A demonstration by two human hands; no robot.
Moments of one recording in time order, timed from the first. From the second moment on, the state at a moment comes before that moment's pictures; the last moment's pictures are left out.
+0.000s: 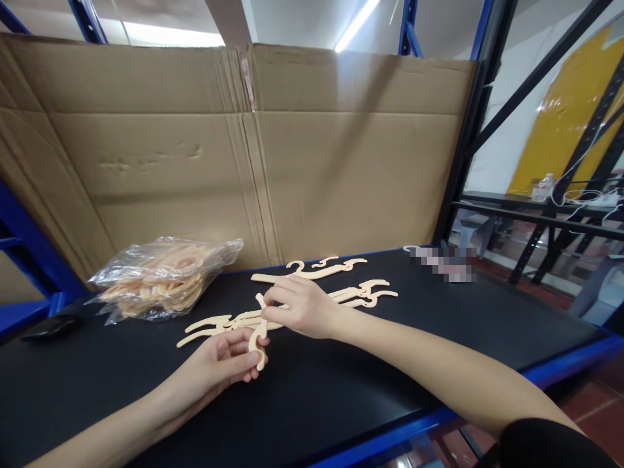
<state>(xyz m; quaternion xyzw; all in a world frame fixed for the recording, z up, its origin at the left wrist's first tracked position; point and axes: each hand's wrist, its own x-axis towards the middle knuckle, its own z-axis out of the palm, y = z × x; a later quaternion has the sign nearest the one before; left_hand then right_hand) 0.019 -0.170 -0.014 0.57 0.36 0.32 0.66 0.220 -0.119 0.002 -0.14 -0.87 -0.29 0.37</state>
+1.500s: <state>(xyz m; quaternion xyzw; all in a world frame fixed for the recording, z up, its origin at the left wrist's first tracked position) 0.008 -0.169 -0.018 0.52 0.33 0.39 0.69 0.296 -0.033 -0.032 -0.48 -0.81 0.04 0.34</state>
